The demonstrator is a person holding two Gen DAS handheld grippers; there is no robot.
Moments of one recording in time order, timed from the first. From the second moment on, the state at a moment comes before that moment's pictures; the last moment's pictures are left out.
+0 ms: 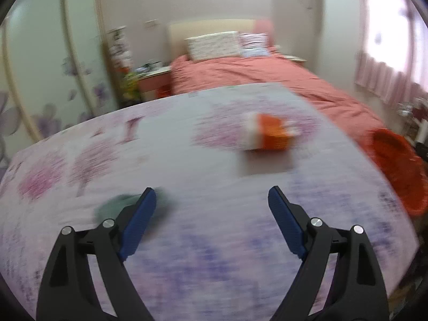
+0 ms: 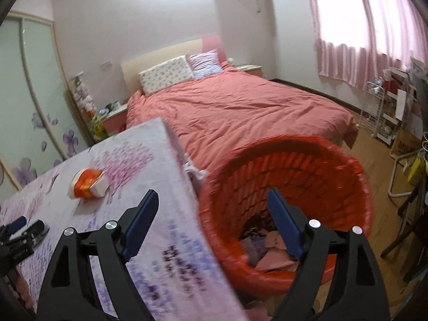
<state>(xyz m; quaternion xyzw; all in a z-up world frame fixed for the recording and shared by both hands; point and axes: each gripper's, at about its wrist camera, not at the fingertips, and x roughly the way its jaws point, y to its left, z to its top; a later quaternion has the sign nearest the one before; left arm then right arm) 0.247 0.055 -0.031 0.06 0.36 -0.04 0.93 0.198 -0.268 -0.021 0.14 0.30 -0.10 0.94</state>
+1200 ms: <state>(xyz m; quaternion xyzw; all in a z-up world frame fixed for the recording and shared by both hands) 0.328 0.159 -0.076 -0.03 0.44 0.06 0.90 0.285 -0.106 -0.046 0.10 0.38 0.02 0.92</state>
